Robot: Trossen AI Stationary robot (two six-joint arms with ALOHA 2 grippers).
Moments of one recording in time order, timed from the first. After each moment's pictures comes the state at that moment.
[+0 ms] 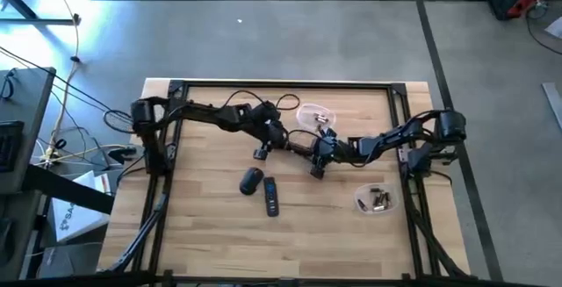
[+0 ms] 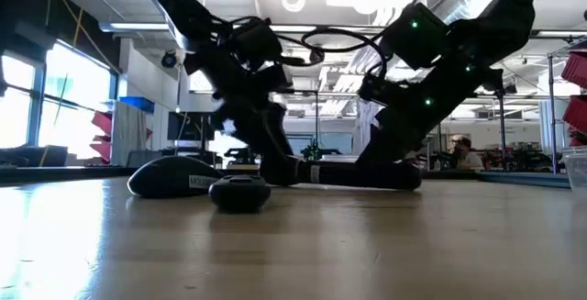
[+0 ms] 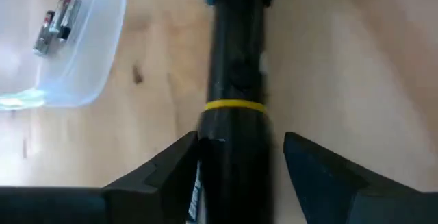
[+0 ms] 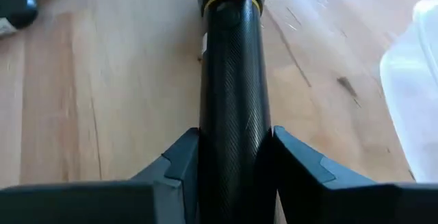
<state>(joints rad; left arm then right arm) 0.30 1.80 1.02 -0.13 0.26 0.58 -0.06 1.71 0.59 0.30 0.24 0.14</state>
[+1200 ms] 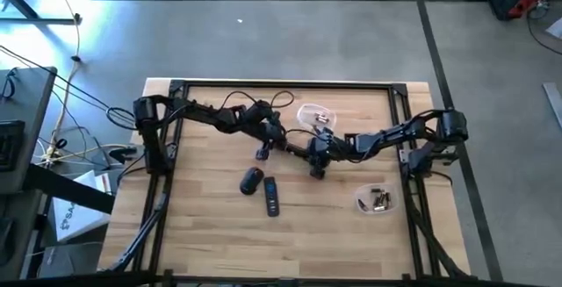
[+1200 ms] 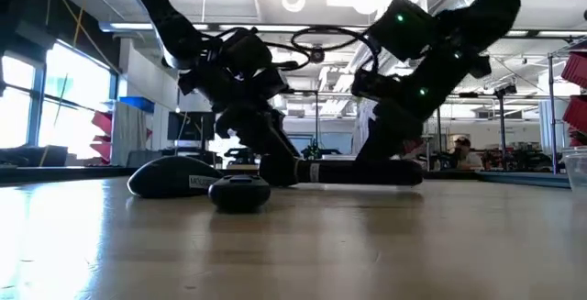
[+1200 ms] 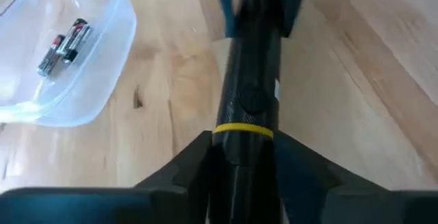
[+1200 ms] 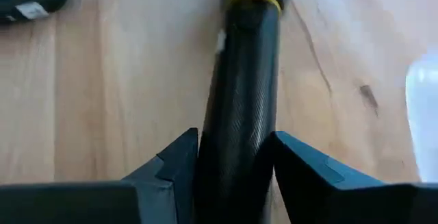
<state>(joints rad) 0.35 1.88 0.90 0.15 0.33 0.51 -0.05 1.67 0.73 0.16 0.15 0.06</state>
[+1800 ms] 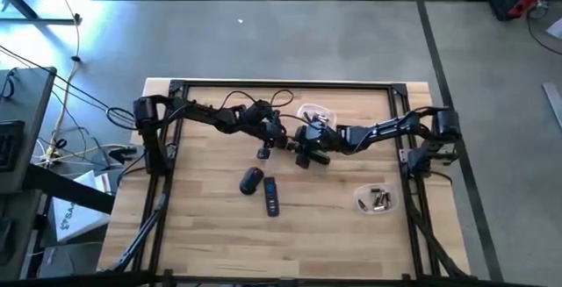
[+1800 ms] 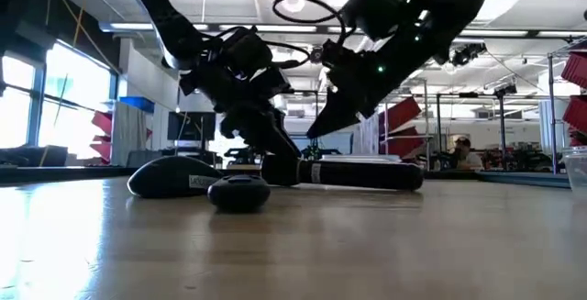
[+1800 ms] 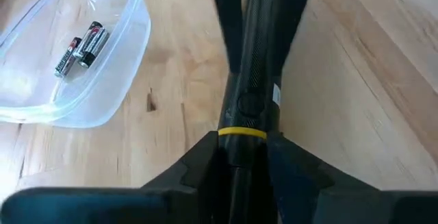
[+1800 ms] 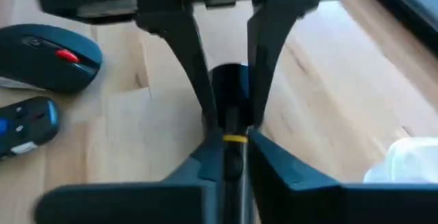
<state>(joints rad) 0.35 1.88 0.90 0.16 0.31 0.49 -0.11 1.75 0.86 0.19 0.17 0.07</state>
